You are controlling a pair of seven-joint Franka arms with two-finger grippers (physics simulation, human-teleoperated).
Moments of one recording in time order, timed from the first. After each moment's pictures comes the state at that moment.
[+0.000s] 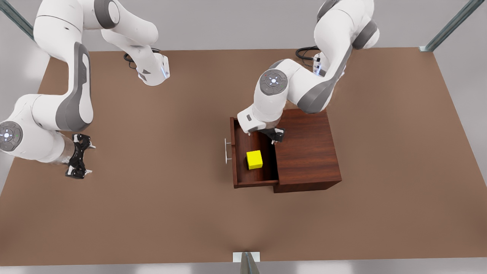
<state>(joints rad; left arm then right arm) -0.64 0.62 -0.15 -0.98 0.11 1.67 -0.36 -0.05 0.34 0.01 -1.42 -0.03 1.60 1.44</state>
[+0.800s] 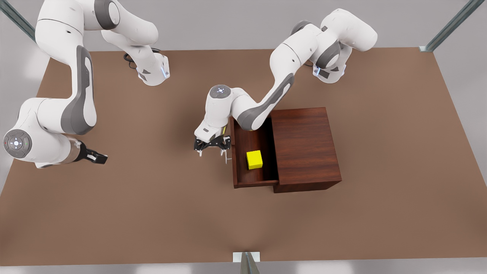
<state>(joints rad) -0.86 0.95 -0.06 -0.91 0.27 2.23 -1.18 -0.05 0.35 0.01 -1.43 -0.04 1.53 0.37</state>
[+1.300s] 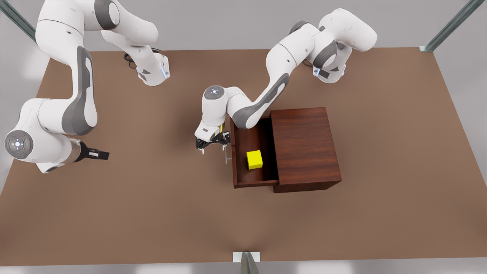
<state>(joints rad) -0.89 0.97 -0.06 -0.93 0.28 2.17 -1.32 -0.05 0.35 0.01 -1.43 -0.04 1.53 0.16</state>
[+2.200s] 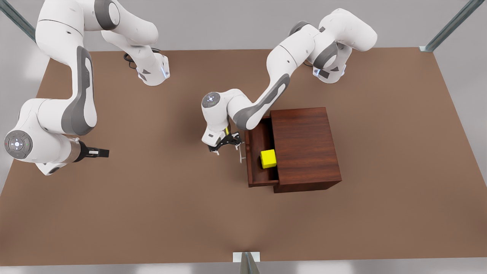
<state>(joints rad) -0.87 0.97 -0.06 -0.93 0.35 1.93 -1.28 -0.05 0.36 0.01 -1.43 -0.04 1.53 0.03</state>
